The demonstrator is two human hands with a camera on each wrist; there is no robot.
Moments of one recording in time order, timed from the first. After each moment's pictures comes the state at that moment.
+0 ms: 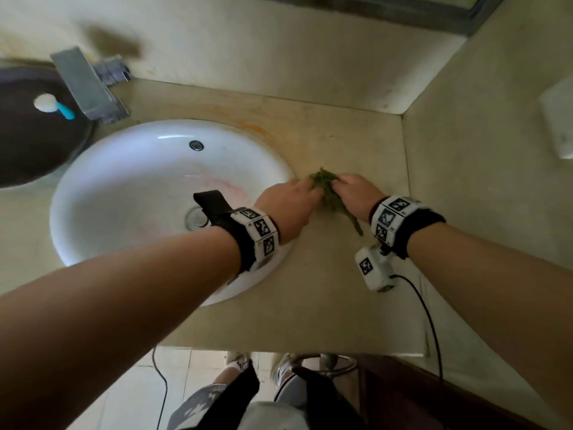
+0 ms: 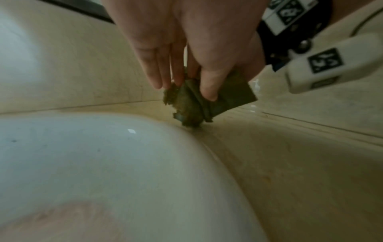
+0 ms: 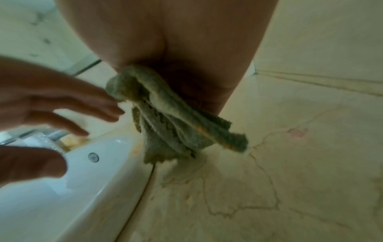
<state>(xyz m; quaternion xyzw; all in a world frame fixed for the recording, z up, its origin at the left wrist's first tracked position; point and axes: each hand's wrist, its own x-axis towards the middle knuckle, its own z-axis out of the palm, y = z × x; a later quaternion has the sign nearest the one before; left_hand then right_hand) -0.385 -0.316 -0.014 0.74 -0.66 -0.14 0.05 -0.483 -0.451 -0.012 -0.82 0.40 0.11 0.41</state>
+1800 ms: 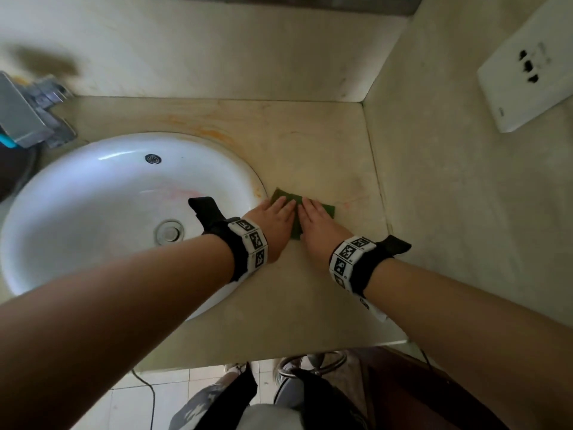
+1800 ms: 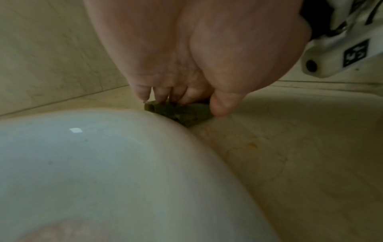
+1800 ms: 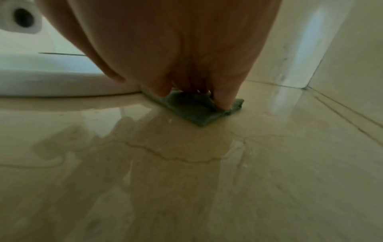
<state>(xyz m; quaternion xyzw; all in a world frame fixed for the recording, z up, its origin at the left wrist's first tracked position) -0.416 -0.340 -0.054 0.66 -0.69 -0.19 -0.25 -0.531 -0.419 -0.078 -0.91 0.29 0.27 0.15</state>
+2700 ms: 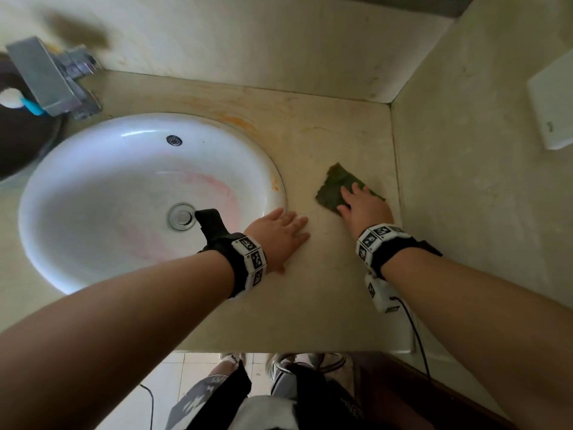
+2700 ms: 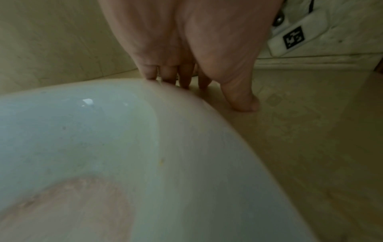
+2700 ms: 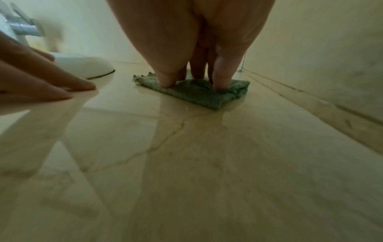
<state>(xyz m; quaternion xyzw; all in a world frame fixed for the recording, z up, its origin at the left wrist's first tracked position) -0.416 -0.308 -0.063 0.62 -0.72 -0.19 -0.23 -0.535 -0.474 -0.070 -0.89 0.38 0.24 0.08</state>
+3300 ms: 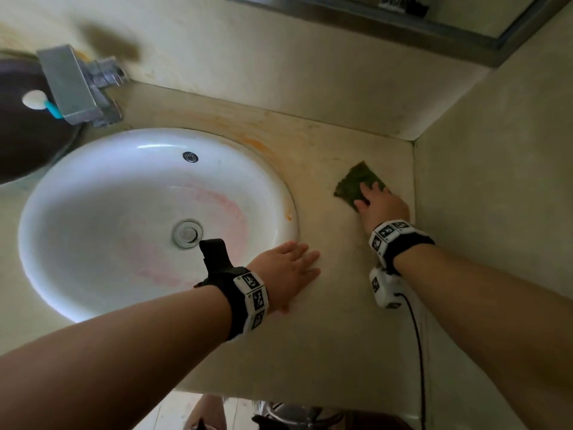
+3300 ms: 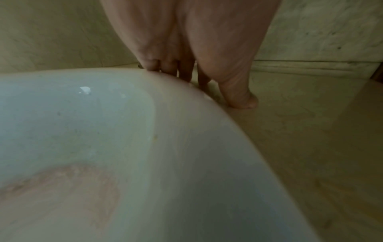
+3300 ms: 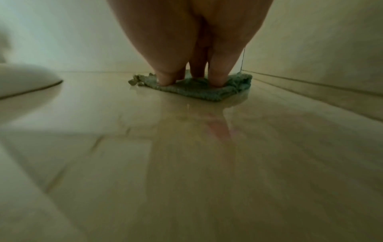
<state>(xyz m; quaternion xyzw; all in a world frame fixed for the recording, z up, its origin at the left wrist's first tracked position) -0.410 -0.307 -0.079 0.62 -0.73 -0.20 -0.20 -0.481 -0.538 -0.081 -0.89 0.40 0.20 0.08</state>
